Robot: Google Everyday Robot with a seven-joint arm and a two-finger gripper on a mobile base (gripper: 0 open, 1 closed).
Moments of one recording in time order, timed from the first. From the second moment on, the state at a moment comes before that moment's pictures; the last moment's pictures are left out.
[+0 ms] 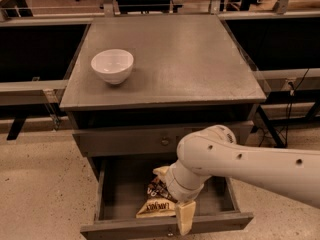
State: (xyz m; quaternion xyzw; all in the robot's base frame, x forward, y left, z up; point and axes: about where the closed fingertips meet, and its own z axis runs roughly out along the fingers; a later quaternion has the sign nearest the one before) arm 0.402 -0.030 0.610 -0.84 0.53 0.08 0.13
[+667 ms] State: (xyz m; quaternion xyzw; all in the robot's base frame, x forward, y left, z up) arm 0.418 0.014 0.572 -0.86 0.46 0.12 0.18
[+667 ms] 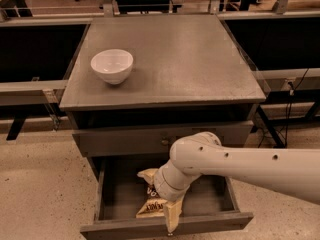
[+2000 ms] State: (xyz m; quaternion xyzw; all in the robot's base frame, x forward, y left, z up) arm 0.455 -0.001 0.542 -0.95 0.31 0.00 -0.01
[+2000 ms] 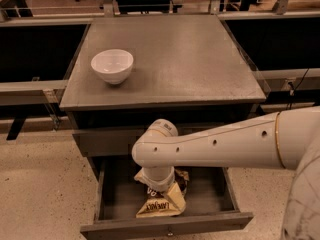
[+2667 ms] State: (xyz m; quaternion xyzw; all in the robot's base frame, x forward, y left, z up) arm 0.459 0.001 0.539 -0.95 0.30 0.00 -0.01
